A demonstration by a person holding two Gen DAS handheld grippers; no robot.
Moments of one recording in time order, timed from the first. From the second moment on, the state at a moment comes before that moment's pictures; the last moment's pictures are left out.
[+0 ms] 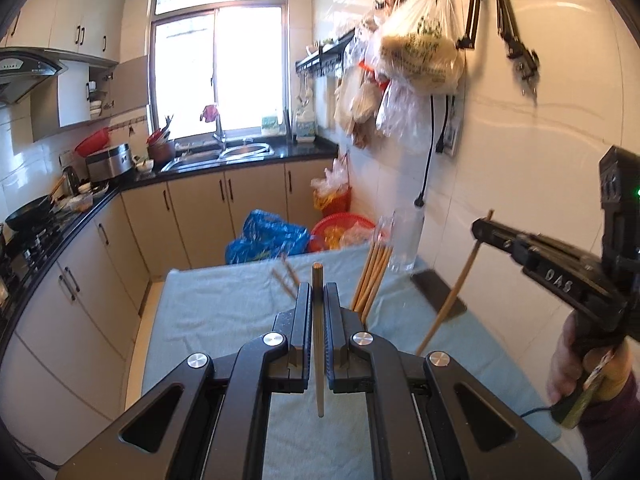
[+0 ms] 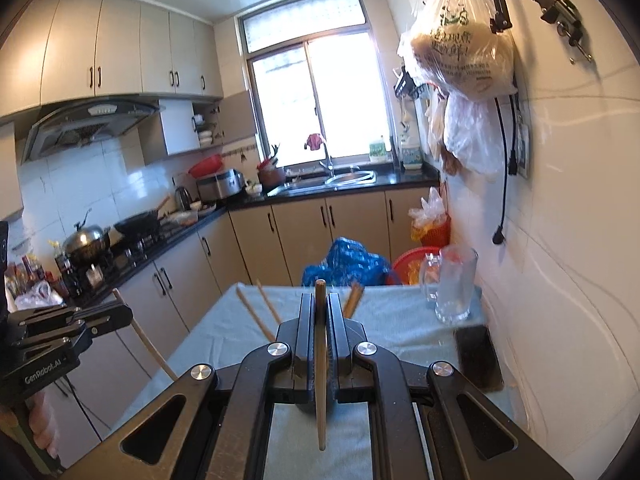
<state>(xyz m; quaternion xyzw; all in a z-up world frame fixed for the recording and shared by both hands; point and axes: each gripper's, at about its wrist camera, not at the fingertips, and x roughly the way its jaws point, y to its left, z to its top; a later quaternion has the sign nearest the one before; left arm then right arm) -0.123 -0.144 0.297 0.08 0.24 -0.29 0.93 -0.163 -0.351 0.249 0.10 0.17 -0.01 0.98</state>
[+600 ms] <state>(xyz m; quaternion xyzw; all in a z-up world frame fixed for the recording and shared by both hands) -0.041 -0.201 0.304 0.02 0.20 -0.30 0.93 -0.080 -0.370 0.244 0.15 0.14 -0.01 0.98</state>
